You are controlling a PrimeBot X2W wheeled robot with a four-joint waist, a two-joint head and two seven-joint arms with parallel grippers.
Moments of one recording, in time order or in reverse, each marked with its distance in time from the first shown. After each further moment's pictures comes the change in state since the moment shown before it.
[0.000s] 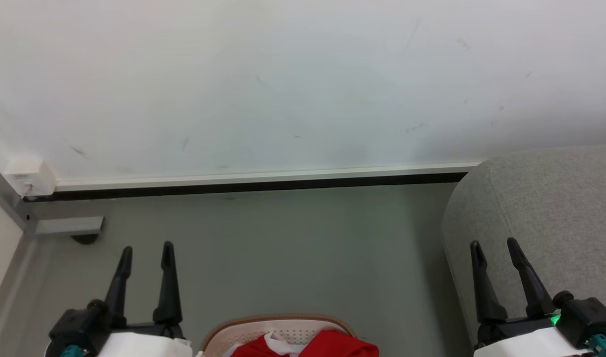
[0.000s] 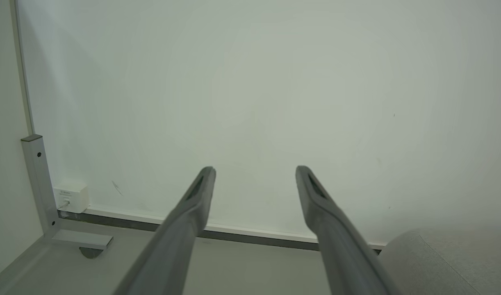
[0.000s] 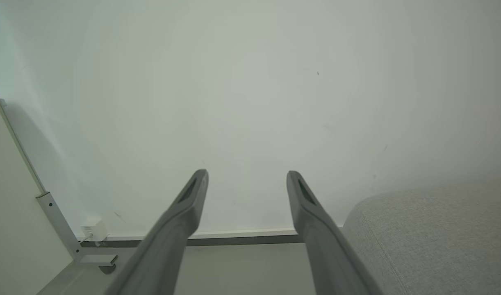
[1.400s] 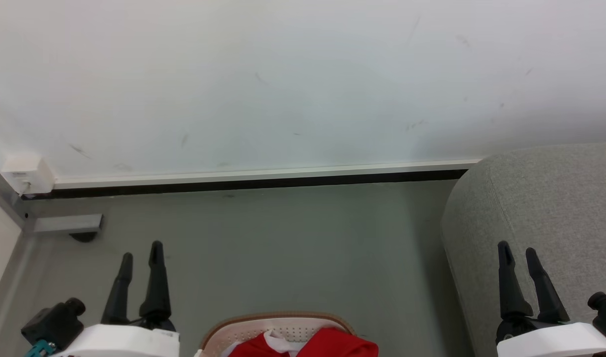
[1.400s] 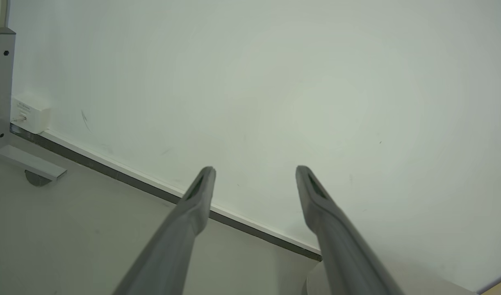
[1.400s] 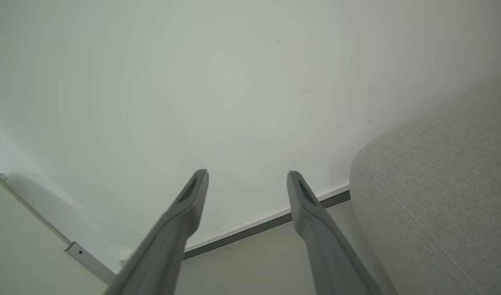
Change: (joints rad) left arm -0.012 -0.003 0.026 0.028 -0.346 -0.026 0.091; right arm 0.014 0.001 -0.058 0.006 0.326 0.000 0.094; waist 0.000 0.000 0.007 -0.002
